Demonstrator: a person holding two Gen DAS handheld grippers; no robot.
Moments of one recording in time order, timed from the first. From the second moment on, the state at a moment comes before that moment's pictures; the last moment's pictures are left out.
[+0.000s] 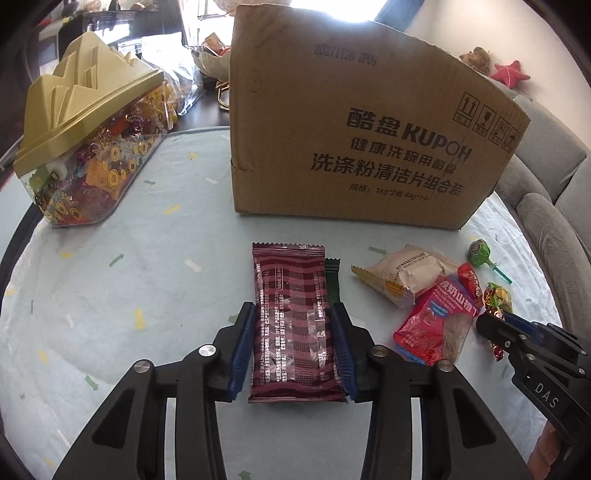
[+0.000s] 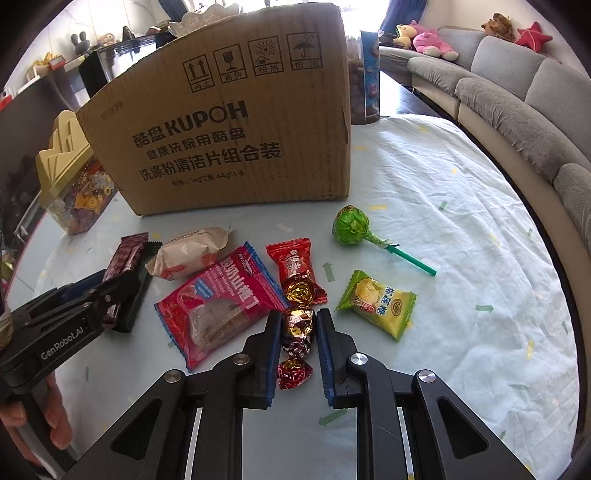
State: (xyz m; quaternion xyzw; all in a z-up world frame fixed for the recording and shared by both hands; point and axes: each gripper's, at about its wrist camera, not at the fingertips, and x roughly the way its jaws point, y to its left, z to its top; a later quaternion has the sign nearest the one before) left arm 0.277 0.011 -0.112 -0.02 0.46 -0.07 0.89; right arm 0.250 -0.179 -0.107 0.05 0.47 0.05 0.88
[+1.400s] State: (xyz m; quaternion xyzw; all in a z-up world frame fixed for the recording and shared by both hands) left arm 0.256 -0.001 0.069 0.00 0.27 -0.09 0.96; right arm 0.257 -0.180 0.056 0.05 0.30 0.14 0.94
